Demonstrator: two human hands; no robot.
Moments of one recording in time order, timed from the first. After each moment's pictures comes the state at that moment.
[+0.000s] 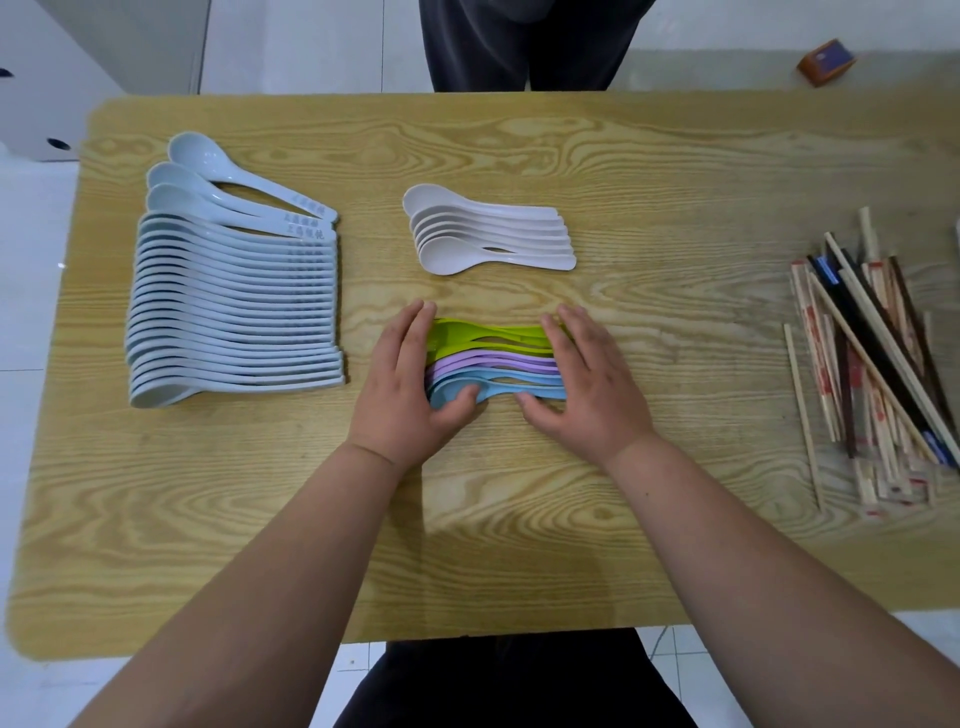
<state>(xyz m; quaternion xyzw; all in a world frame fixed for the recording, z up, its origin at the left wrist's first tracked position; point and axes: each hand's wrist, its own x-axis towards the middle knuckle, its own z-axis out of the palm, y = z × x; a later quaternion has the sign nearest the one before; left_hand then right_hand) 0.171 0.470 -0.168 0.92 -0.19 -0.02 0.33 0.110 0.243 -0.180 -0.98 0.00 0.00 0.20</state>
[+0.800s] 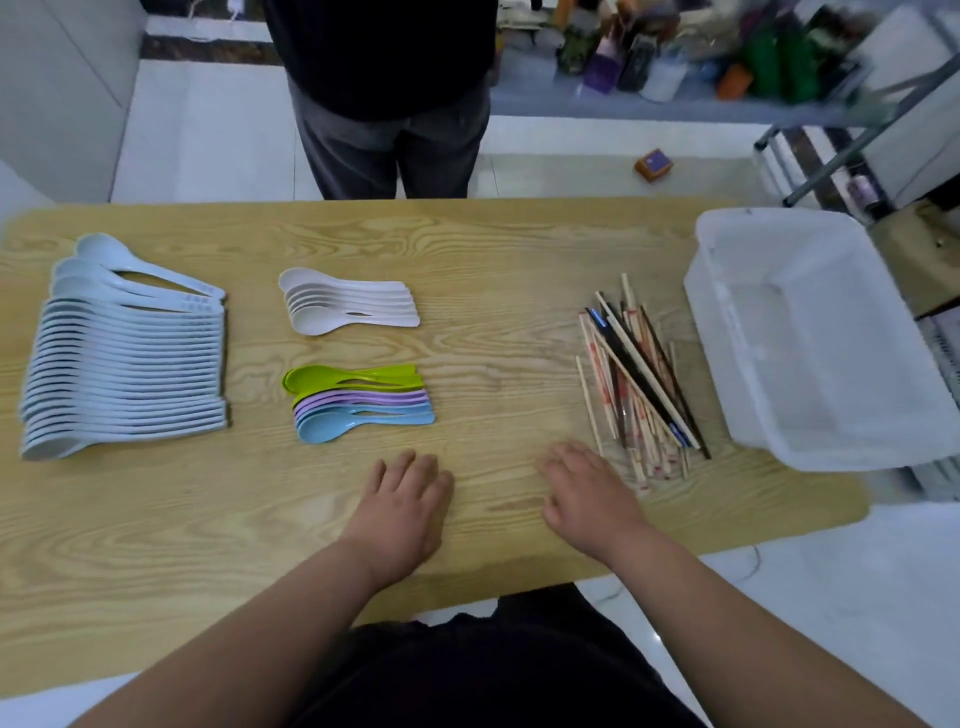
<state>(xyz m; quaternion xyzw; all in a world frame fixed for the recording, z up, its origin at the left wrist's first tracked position) 0.050 0.382 -0.128 0.88 -0.41 -0.24 -0.01 -0.045 0.119 -0.100 -0.97 0.06 0.22 0.10</state>
